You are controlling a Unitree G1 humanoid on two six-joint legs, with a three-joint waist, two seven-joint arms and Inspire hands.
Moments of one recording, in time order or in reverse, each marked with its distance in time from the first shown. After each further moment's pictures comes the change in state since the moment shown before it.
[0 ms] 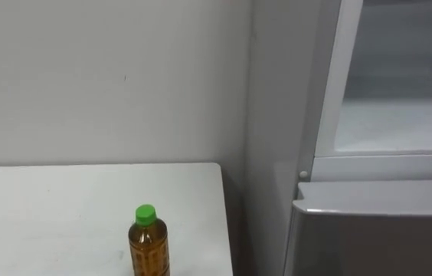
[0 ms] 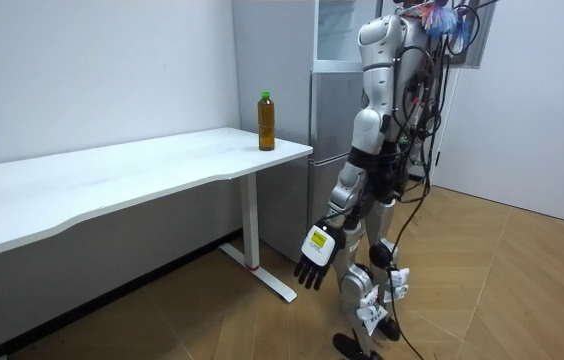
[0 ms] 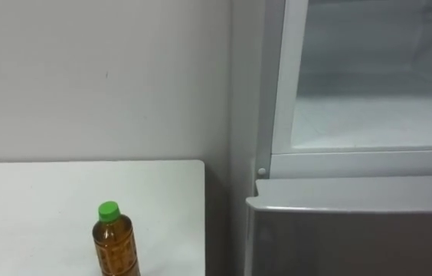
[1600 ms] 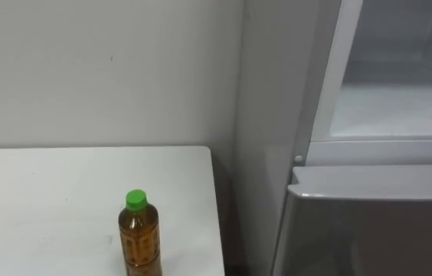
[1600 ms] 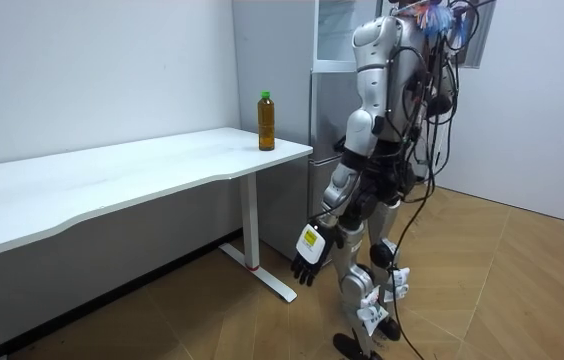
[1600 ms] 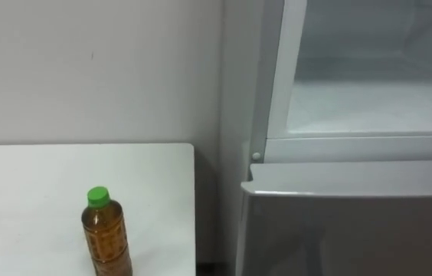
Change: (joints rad) left arm -0.053 0.053 0.000 -0.011 0.076 -0.033 -0.078; right arm 0.119 -0.208 0.105 -1.203 -0.326 0.239 0.045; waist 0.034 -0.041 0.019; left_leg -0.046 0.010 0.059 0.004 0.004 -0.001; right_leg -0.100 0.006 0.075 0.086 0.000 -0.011
